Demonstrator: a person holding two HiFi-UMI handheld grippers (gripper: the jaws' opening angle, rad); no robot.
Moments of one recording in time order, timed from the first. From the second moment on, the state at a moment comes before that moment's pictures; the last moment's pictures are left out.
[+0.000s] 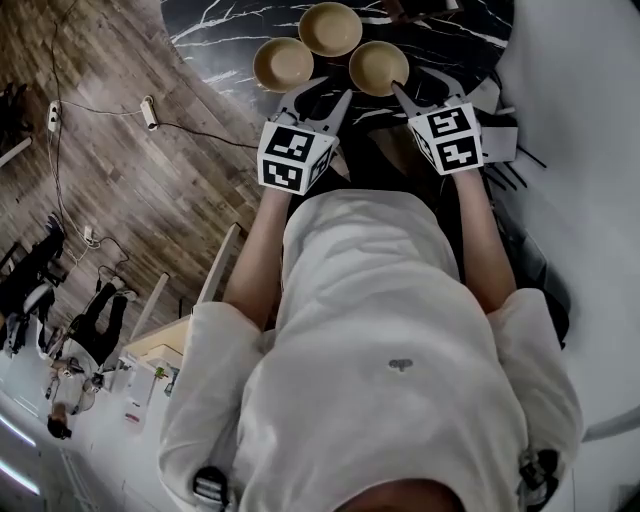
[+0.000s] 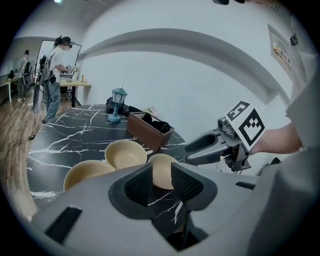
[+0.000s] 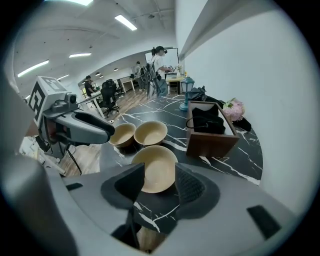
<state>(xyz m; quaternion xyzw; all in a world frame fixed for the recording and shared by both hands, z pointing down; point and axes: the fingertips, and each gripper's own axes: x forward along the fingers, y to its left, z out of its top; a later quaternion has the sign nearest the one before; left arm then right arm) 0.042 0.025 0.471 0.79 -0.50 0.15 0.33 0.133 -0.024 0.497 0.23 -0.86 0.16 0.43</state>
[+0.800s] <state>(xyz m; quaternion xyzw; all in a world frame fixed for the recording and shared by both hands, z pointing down) 0.054 0.007 0.549 0.73 -0.51 0.13 0.44 0.147 -0.040 0.550 0.24 -0.83 0.21 0.46</state>
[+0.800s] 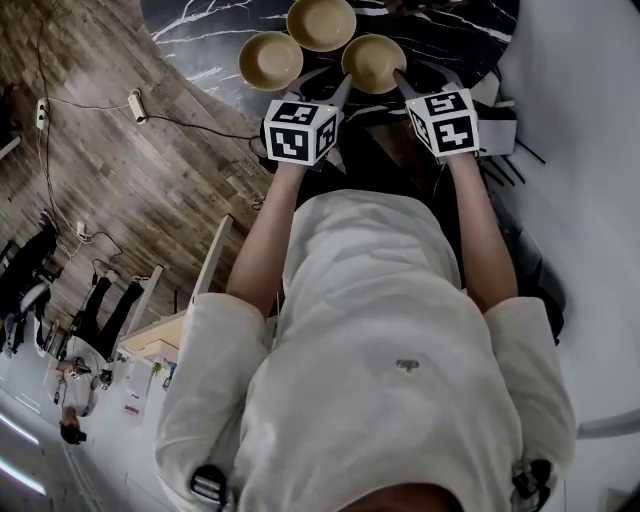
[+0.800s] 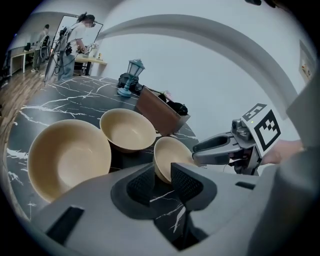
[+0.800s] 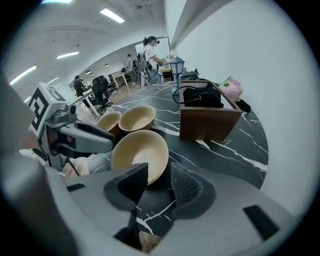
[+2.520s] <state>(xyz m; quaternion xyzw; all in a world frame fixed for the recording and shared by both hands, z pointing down) 0.047 0.009 0.531 0.73 -0.52 0.16 0.41 0.134 -0.041 0.535 0.24 -0.84 0.25 0.41</state>
